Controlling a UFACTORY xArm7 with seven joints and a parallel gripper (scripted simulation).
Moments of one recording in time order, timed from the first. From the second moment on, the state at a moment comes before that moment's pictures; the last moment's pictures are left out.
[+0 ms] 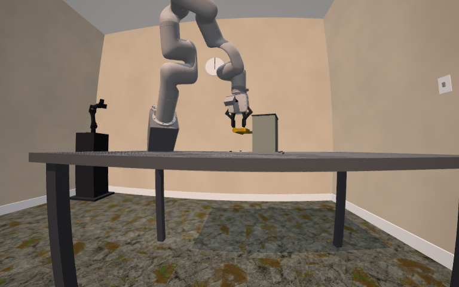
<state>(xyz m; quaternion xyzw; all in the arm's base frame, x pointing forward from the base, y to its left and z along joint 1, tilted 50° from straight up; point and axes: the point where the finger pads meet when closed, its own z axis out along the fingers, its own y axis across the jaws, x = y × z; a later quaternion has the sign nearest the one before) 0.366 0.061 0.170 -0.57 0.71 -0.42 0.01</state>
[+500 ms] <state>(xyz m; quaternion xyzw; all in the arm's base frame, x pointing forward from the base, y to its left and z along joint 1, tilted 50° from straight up) 0.367 0.062 0.170 -0.57 0.71 -0.42 0.01</state>
